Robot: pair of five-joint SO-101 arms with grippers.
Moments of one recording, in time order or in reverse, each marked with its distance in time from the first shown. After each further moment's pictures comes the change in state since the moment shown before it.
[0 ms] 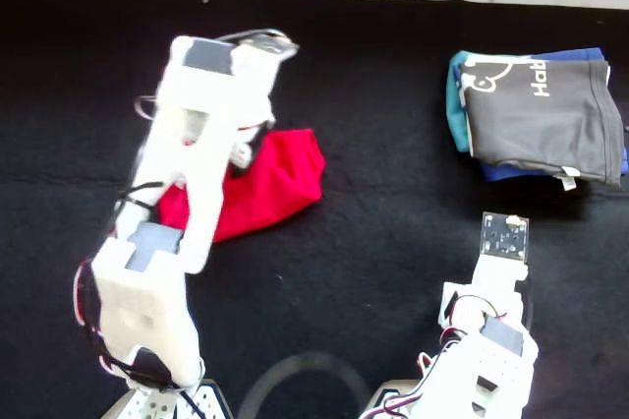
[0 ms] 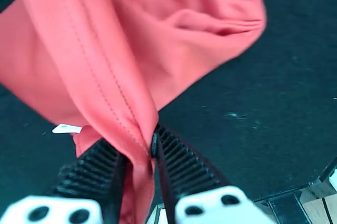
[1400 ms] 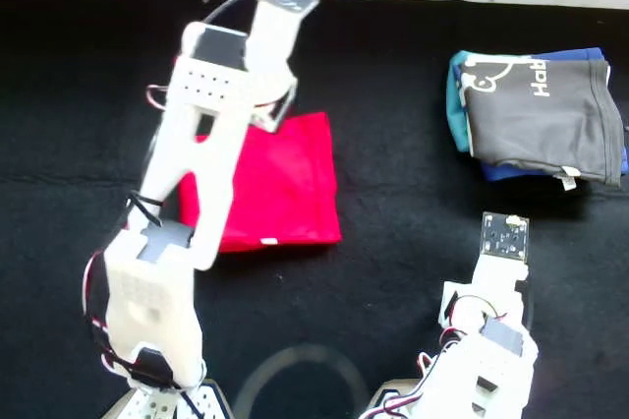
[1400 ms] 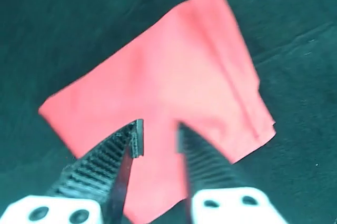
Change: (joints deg) left arm 1.0 2.8 -13.1 -7.2 1.8; right arm 0.0 0.0 0.3 -0.7 0.0
